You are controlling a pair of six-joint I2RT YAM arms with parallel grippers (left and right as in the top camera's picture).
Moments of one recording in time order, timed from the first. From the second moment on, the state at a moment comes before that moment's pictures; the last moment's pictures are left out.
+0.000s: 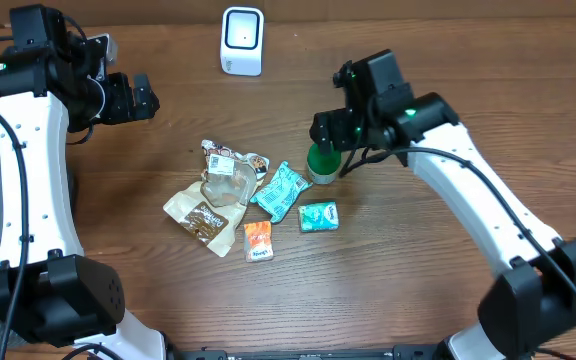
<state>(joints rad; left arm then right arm) 0.20 1.80 1.87 -1.26 0.26 0.03 0.41 1.74 1.49 -0.80 -0.11 0.19</state>
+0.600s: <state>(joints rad) 0.20 1.80 1.87 -1.26 0.26 0.03 0.47 1.88 1.49 -0.76 0.00 0.40</state>
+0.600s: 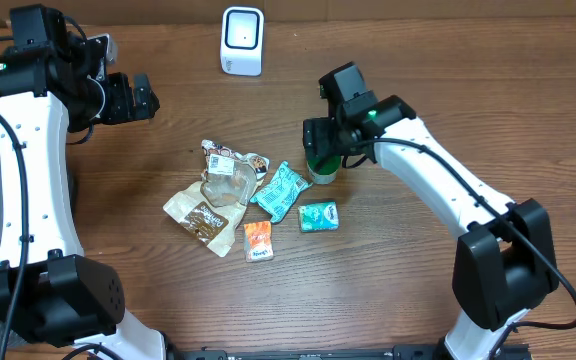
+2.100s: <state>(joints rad) 0.20 1.80 1.87 -1.26 0.26 0.03 0.51 1.94 1.51 -0.81 0.01 -0.41</state>
